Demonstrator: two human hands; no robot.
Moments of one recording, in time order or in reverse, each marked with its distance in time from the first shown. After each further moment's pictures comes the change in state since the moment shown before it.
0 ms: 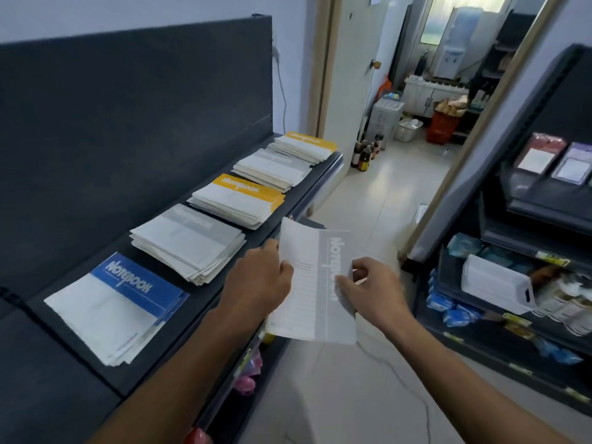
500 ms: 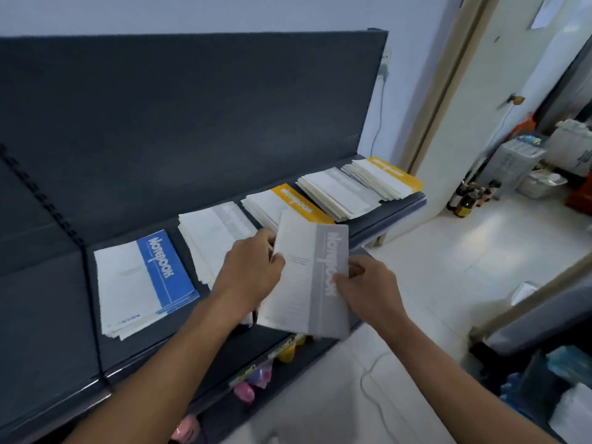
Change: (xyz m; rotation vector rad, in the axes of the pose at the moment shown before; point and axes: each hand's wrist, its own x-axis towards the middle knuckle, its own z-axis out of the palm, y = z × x) left_hand 0.064 -0.014 -0.002 -0.108 0.294 -0.398; right_hand 0.139 -0.044 0.026 0.023 -0.362 -0.311
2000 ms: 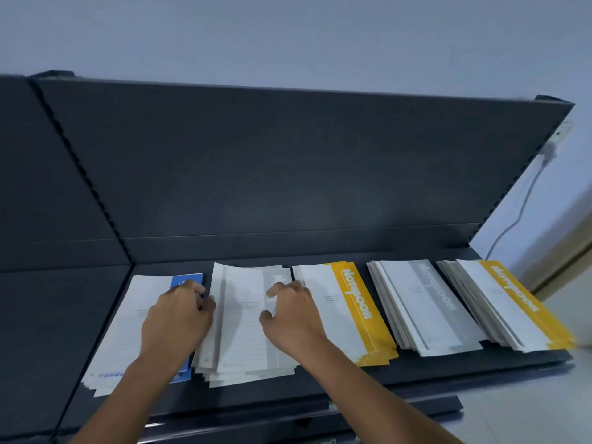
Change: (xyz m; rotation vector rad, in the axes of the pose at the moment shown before) left_hand 0.071 -0.107 -0.022 0.240 0.426 -0.699; right_hand 0.167 -0.104 0.146 -0.278 -0.533 -0.616
